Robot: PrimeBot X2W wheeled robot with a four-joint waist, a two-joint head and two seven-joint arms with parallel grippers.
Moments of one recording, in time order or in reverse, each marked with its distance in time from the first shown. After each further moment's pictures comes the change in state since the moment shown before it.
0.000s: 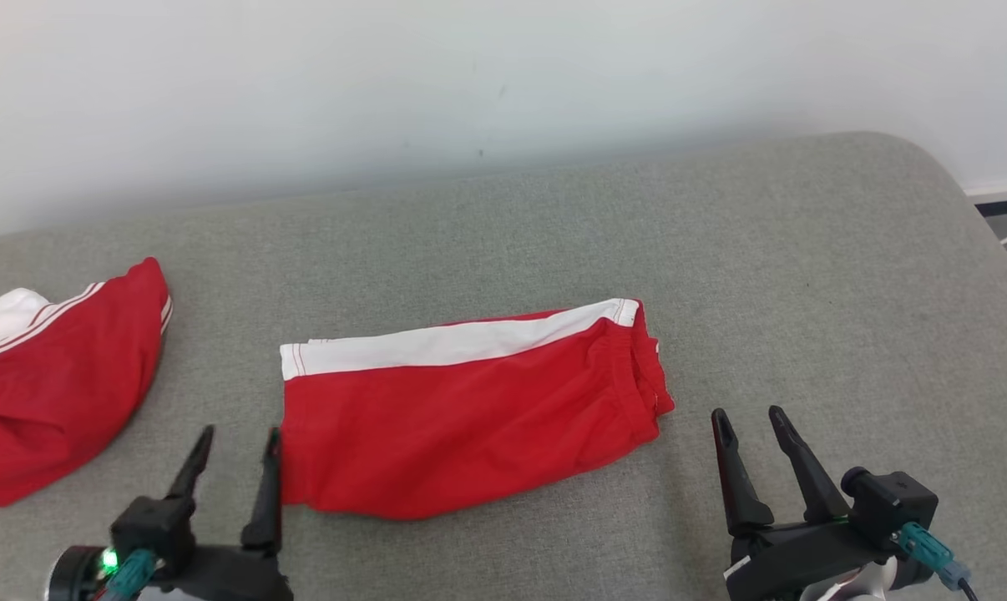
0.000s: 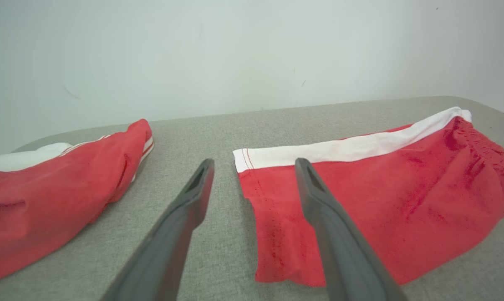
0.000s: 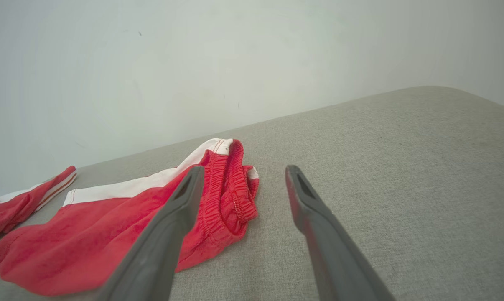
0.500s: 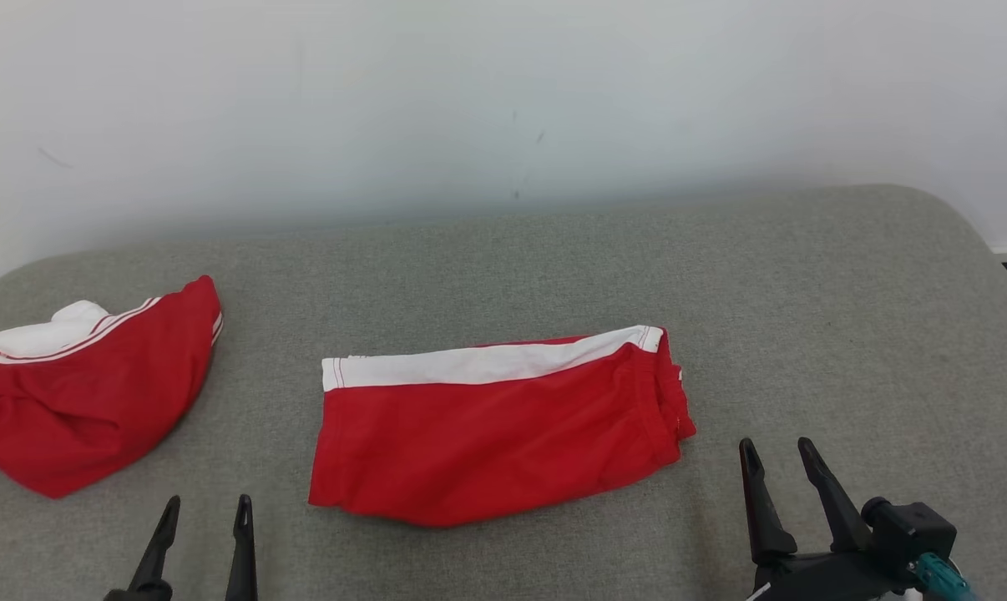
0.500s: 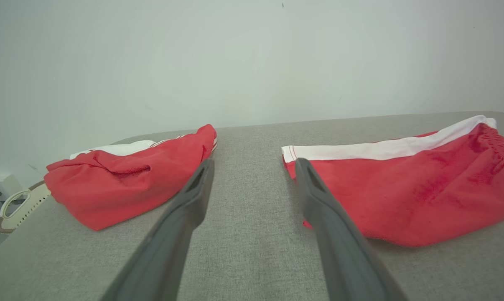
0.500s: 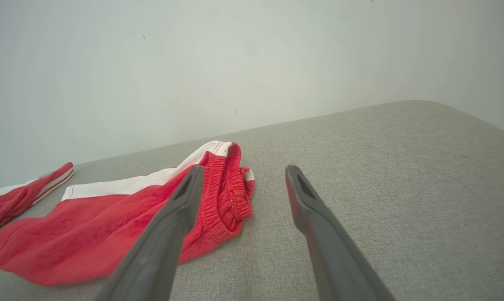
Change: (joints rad) left arm 0.237 -0.062 0.196 -0.143 0.178 0.009 0.000; right arm 0.053 0.004 -0.059 0.009 -0.054 0.000 -0.004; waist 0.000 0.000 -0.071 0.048
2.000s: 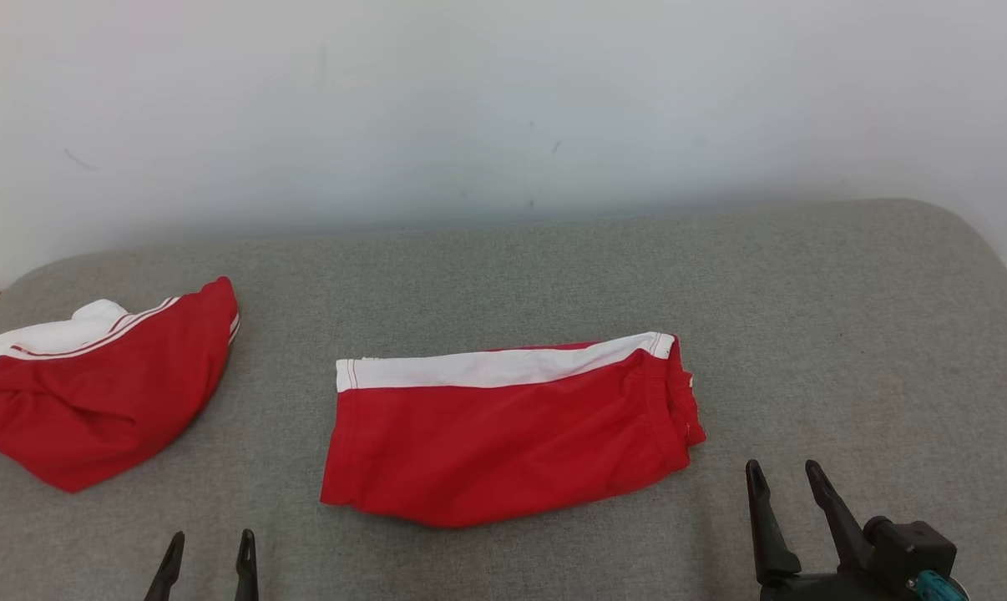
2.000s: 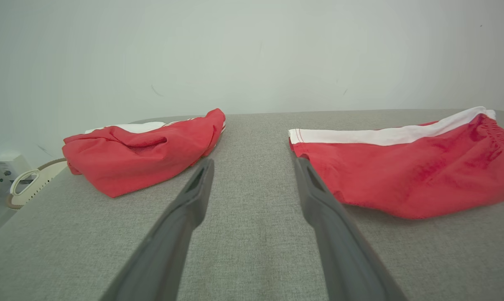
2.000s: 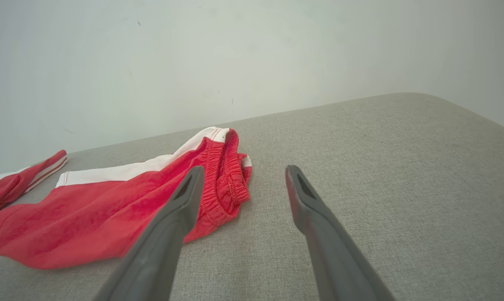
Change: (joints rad) left arm 0.098 -0.099 0.143 -0.003 0.113 -0.115 0.000; right arm 0.054 0.040 -0.060 -0.023 -0.069 0.000 0.029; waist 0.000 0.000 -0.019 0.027
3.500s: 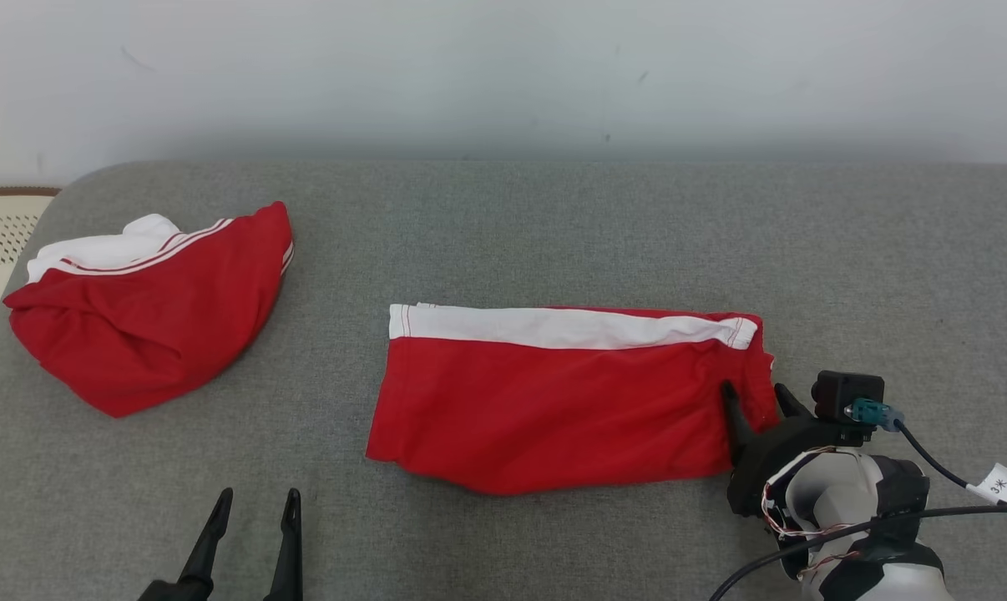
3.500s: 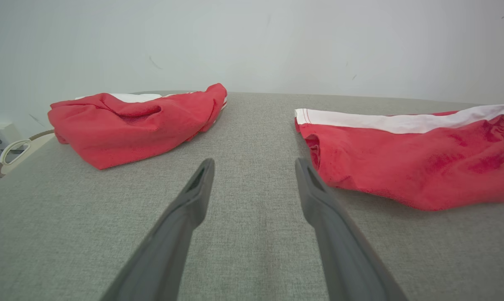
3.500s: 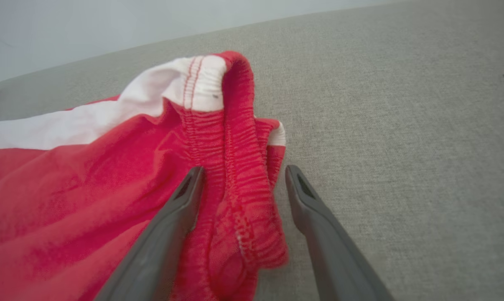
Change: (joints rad) left arm -0.088 -0.086 0.010 0.050 0.049 -0.097 0.000; right arm -0.630 -0.044 0.063 0.883 0.073 0.000 -0.017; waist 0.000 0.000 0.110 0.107
